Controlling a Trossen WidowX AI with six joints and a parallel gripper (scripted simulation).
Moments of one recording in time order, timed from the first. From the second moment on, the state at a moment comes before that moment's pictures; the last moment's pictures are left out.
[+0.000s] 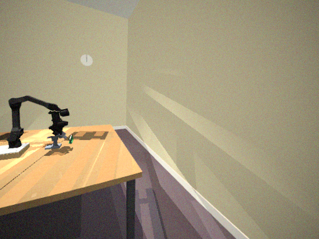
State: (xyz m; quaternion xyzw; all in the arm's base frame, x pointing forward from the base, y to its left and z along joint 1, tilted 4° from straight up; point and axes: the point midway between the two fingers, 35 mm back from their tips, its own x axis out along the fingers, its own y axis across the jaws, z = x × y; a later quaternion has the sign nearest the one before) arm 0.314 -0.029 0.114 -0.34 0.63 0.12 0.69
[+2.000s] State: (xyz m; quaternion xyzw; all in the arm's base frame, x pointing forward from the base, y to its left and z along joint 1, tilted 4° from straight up) arm 0.267 0.015 0.164 -0.64 0.63 0.29 0.33
